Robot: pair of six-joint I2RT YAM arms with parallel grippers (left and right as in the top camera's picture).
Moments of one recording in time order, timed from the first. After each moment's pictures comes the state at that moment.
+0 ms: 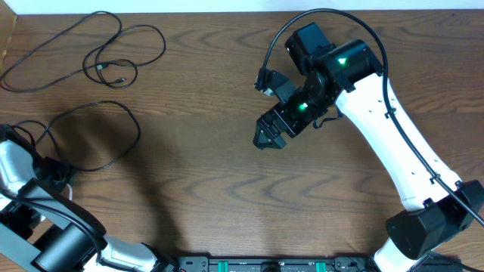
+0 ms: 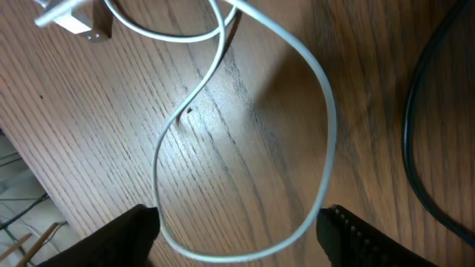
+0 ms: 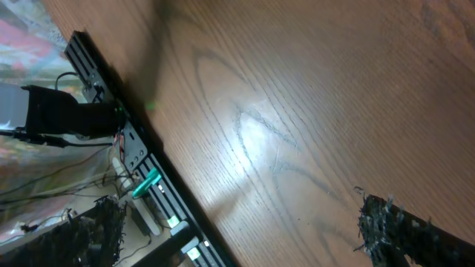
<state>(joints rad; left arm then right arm) 0.84 1.77 1.25 -1.04 -0.20 -0.35 0.51 1.81 1.88 -1.46 -0.54 -0.21</state>
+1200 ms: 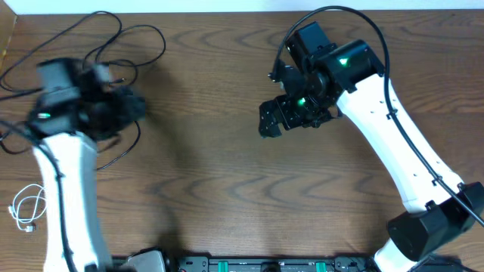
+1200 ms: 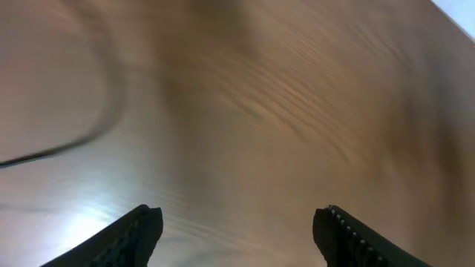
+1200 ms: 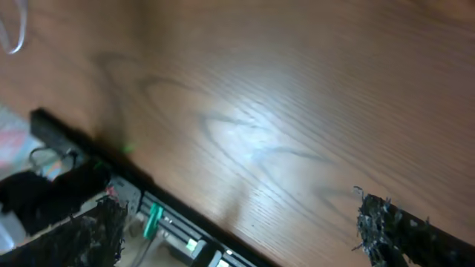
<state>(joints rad) 0.20 1.37 1.35 -1.05 0.32 -0.27 0.51 1.79 1.88 -1.45 -0.35 0.20</state>
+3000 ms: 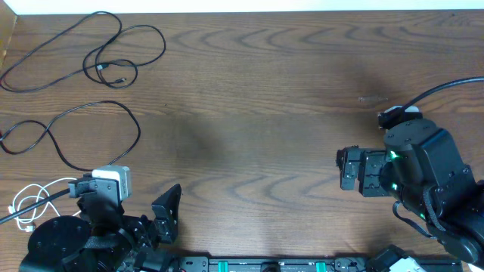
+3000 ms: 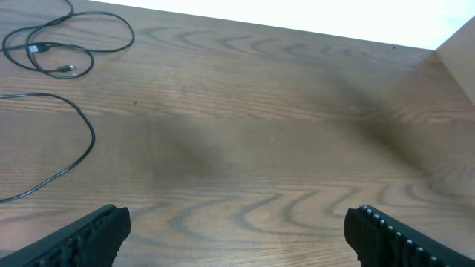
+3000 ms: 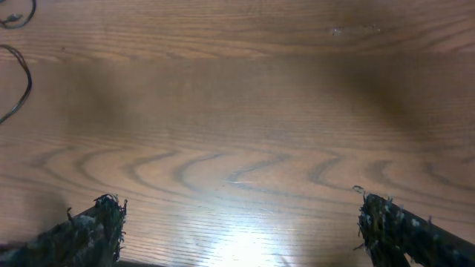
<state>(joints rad) -0.25 0.59 1.34 -1.32 0.10 -0.26 0.60 1.05 1.55 -1.45 0.18 0.55</state>
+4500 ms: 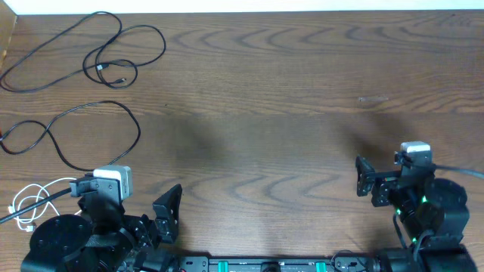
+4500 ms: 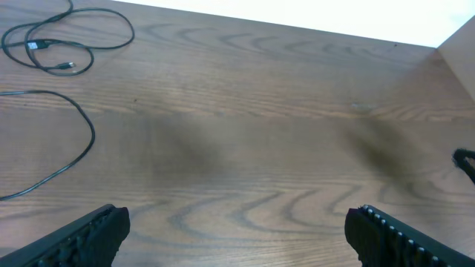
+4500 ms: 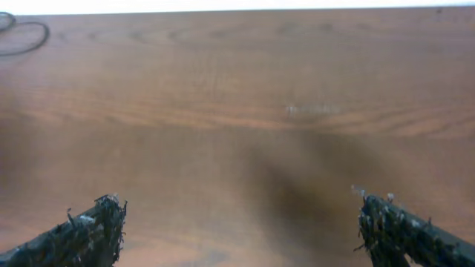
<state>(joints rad) -0.25 0.59 1.34 -1.32 0.10 -0.26 0.06 0.41 0.57 -0.66 -0.10 0.06</state>
